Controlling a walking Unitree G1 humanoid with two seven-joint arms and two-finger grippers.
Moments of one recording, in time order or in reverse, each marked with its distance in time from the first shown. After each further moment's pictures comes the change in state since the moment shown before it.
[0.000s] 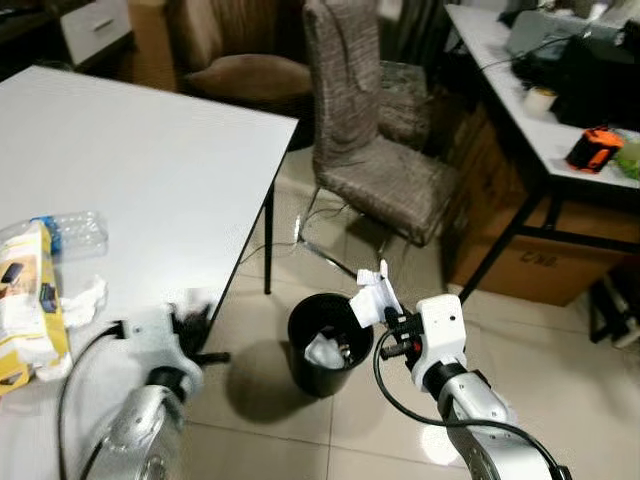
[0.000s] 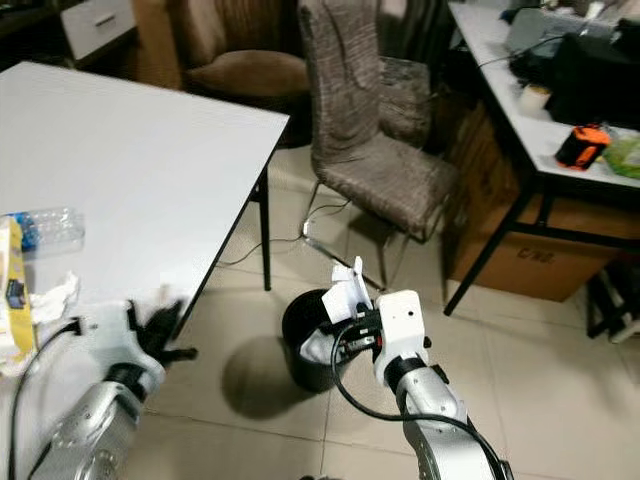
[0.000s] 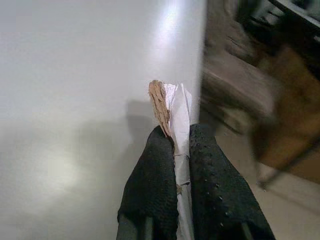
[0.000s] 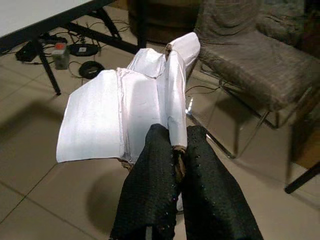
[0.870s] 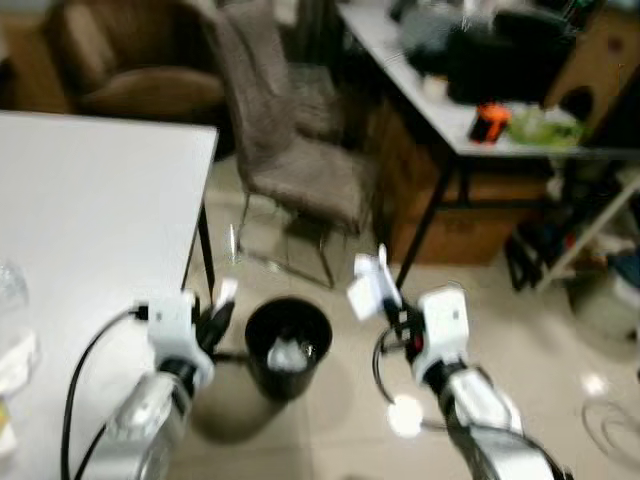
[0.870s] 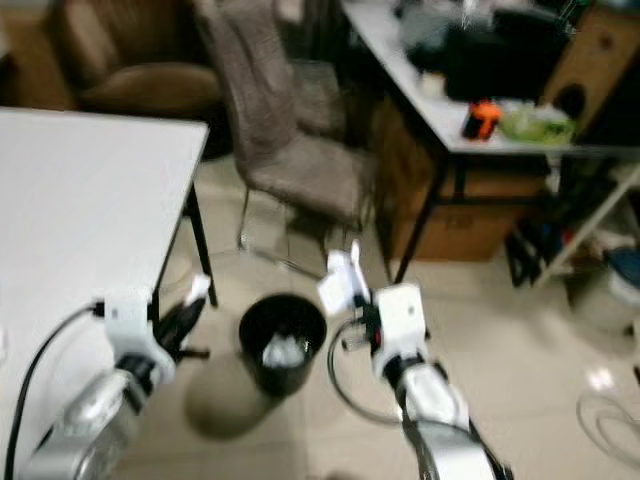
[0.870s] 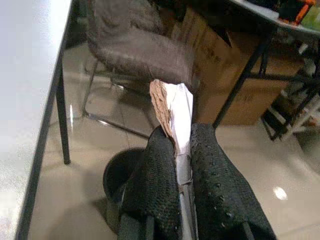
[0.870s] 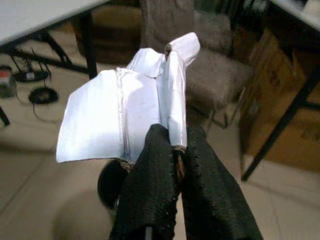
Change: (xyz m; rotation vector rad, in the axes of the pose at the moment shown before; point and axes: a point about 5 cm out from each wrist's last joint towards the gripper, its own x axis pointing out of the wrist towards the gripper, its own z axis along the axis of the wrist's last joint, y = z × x) left arm 0.002 -0.024 0.008 0.055 0.080 -0.197; right arm -0.006 0.003 0.008 -0.028 -0.068 0.015
